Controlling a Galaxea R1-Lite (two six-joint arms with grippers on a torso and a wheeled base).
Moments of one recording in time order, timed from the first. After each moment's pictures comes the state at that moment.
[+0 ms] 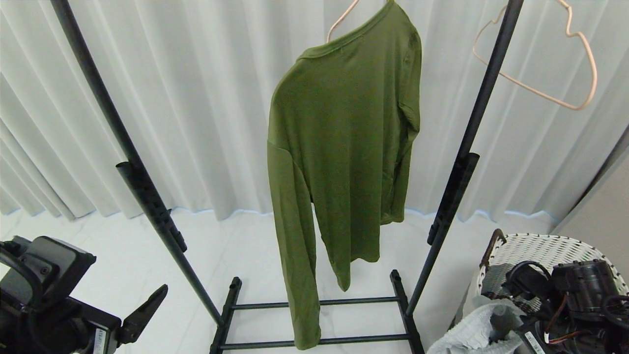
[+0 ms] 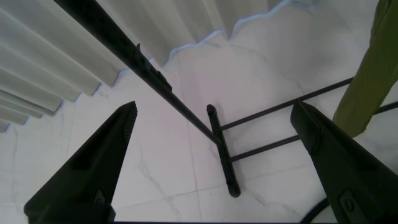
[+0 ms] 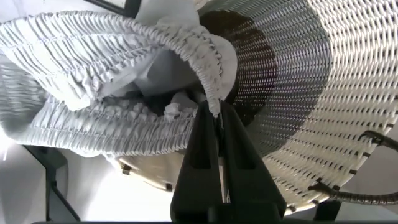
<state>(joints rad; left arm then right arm) -0.28 1.01 -0.23 -0.45 0.21 0.37 0.26 1.71 -0.22 -0.65 -0.24 -0.30</state>
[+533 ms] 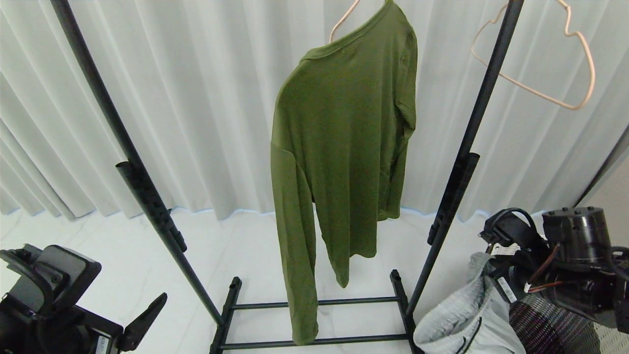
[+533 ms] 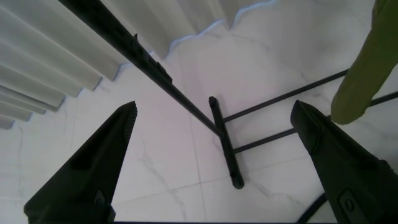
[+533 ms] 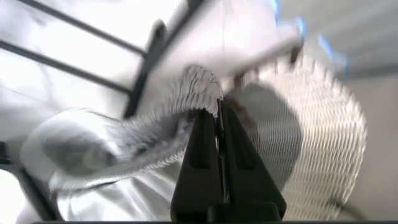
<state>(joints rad) -0.28 1.01 -0.21 -0.45 0.22 0.39 0.41 1.59 -0.52 -0.48 -0.26 -0.30</state>
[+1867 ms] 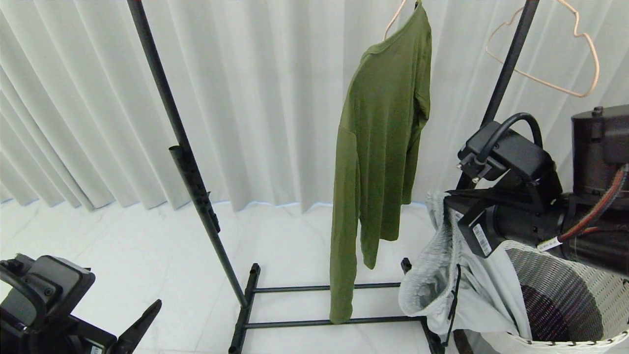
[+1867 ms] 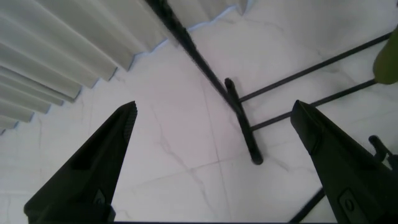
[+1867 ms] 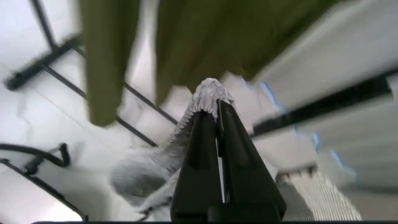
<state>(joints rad) -0.29 0.98 -0.18 -0.45 0.22 0.43 0.81 1.43 -0.96 -0.13 -0.32 -0.30</state>
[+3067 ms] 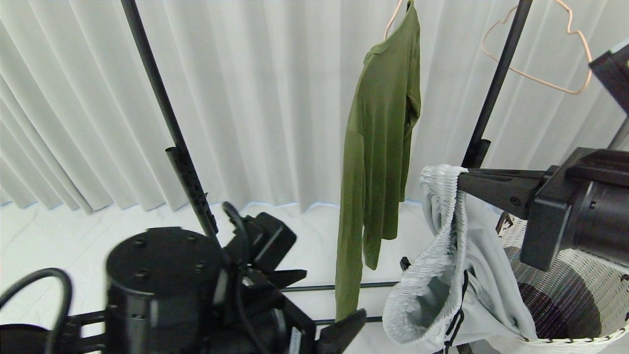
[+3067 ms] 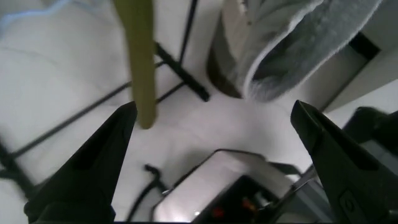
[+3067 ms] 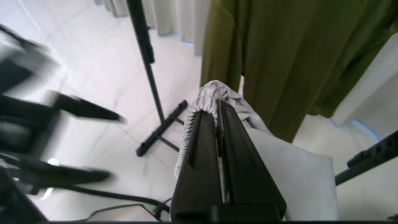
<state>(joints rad) -0.93 1.52 -0.60 -0.50 0.02 -0.21 1.07 1.26 -0.99 -0.13 -0.31 0.06</state>
